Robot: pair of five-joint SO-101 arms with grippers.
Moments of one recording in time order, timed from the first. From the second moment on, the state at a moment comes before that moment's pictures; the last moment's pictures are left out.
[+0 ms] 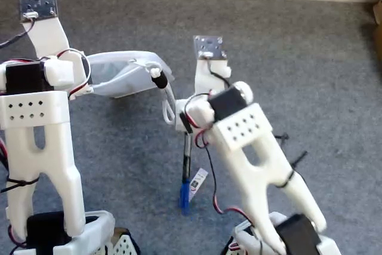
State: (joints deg) left arm -14.9 -12.6 -2.2 88.1 13.0; right arm -34.1 -21.5 10.7 80.4 -22.5
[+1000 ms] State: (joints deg) left arm -14.9 -12.6 -2.2 88.1 13.0; right arm -44.0 -42.5 10.8 40.8 -7.4
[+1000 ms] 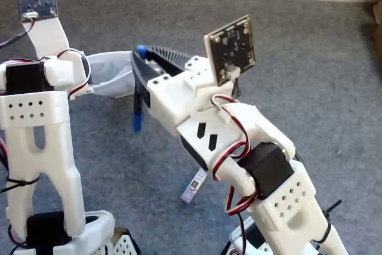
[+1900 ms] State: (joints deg) left arm -14.9 -12.6 -2.2 88.1 13.0; right arm -44.2 -42.5 30.5 0.4 3.1
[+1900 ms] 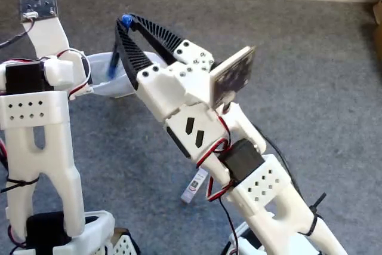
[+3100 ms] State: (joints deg) left arm -14.9 -12.6 -2.2 88.1 13.0; right arm -44.3 -42.5 38.2 4.1 12.5
